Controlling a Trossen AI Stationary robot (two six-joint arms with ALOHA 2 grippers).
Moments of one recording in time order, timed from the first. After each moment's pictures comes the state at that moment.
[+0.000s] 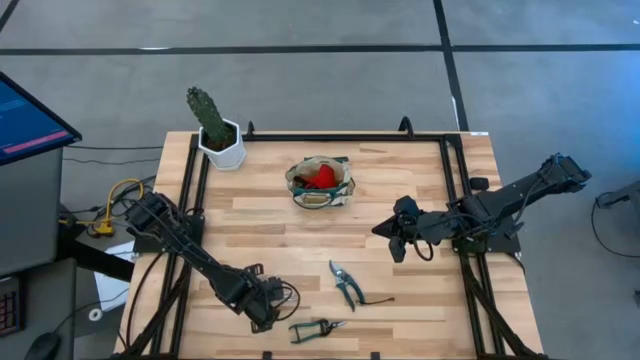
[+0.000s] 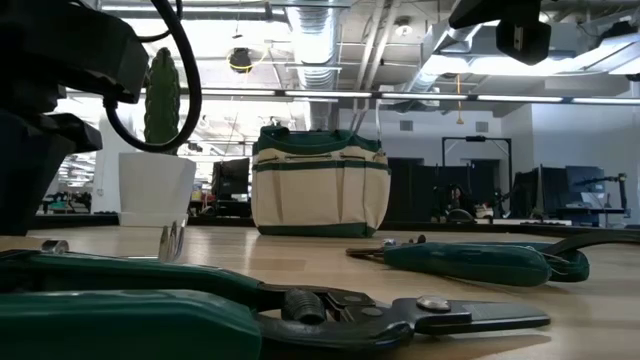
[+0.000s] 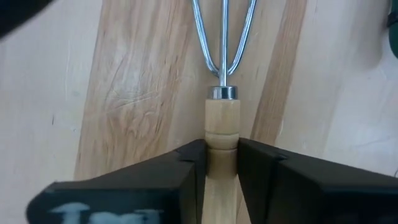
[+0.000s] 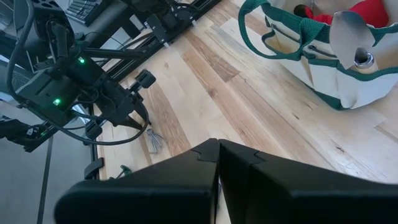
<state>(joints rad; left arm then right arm) -0.68 1.84 1.05 -0.58 -0.19 -0.91 0.42 1.07 0.86 -0.40 0.46 0.87</state>
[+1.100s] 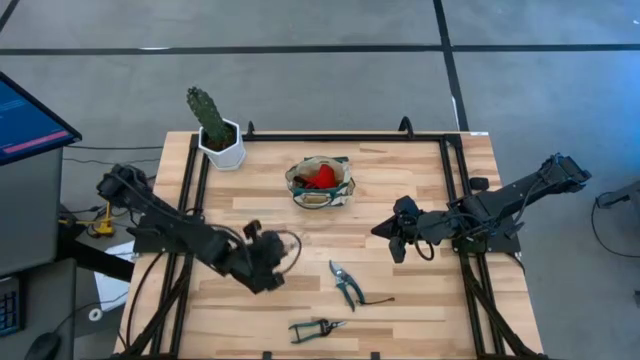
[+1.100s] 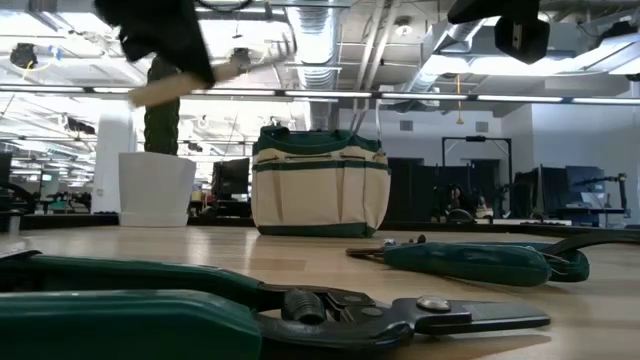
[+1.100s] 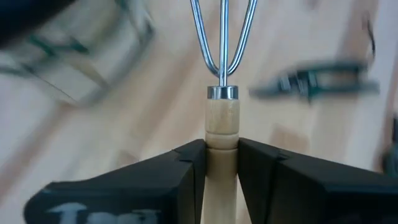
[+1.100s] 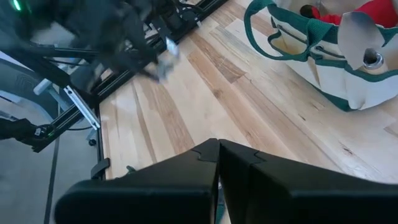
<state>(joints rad) -0.54 1.47 1.05 -0.66 -0.67 -0.82 0.42 1.07 0.86 -0.38 0.45 0.86</state>
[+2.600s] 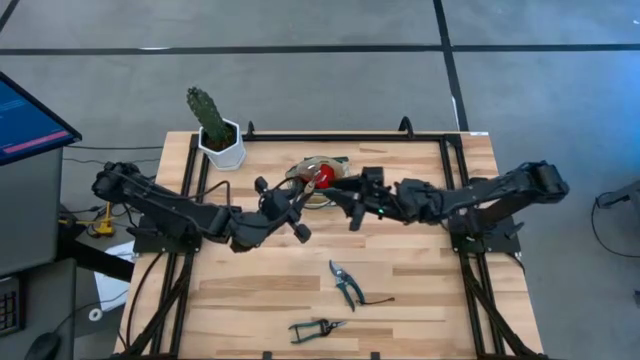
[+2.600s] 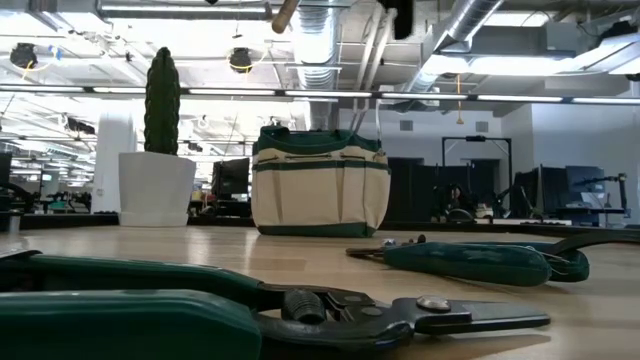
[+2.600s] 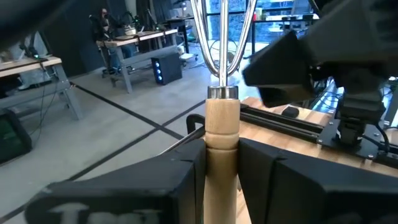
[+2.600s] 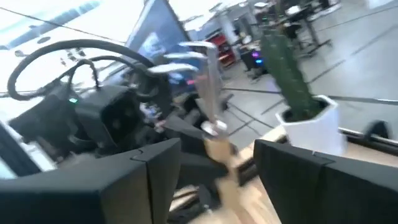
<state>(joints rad) -0.34 1.42 1.05 0.14 -1.11 -0.13 0.15 1.40 0.92 0.58 0.41 0.49</state>
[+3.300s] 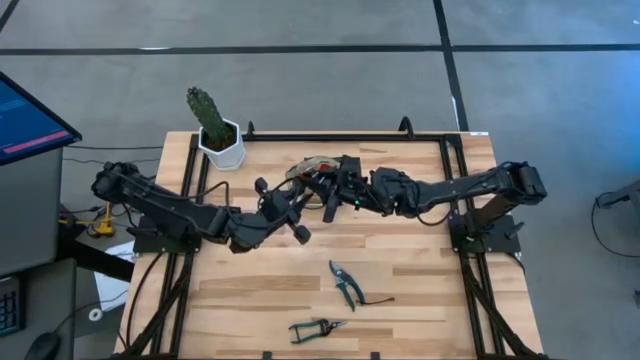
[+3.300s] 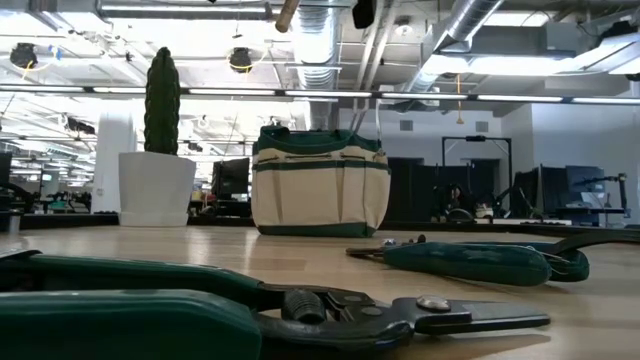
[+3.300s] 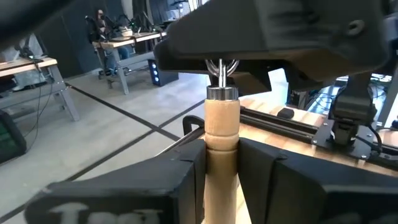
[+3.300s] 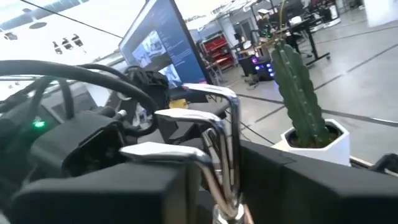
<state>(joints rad) -0.34 1.41 1.05 0.14 -1.10 -0.13 0.10 1.57 1.18 0.50 0.36 0.41</state>
